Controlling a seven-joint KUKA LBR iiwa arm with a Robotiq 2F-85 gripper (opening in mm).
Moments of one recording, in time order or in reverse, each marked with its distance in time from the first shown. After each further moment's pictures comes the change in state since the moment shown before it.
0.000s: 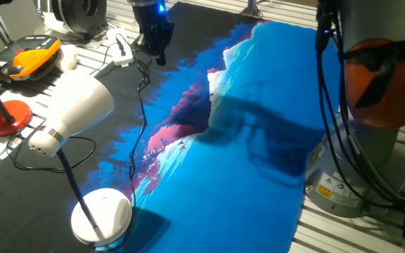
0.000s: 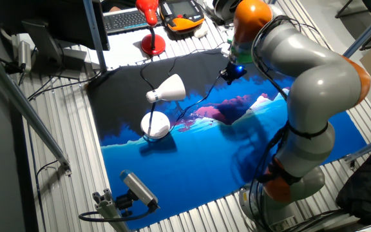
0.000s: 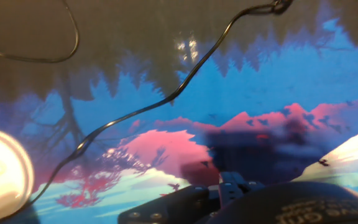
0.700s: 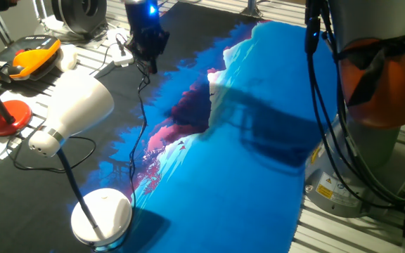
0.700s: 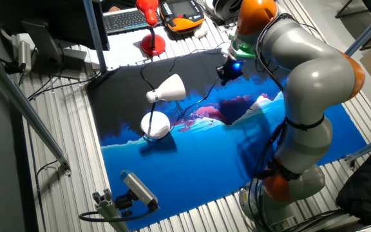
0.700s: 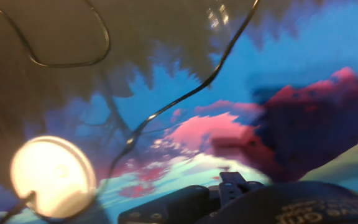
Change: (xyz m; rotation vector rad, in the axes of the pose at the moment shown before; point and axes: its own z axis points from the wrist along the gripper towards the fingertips) arm 0.001 0.046 0.012 -0.179 0.111 0.191
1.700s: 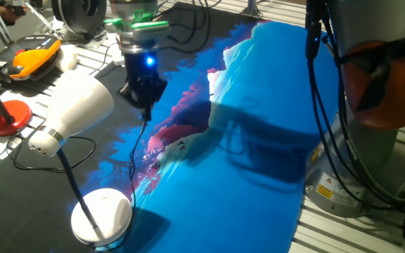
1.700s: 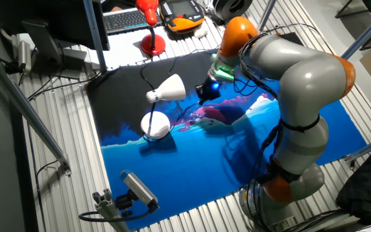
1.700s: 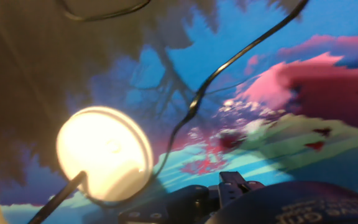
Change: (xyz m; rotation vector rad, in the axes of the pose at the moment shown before) arm 0.047 0.072 0.089 -0.096 0.049 0.036
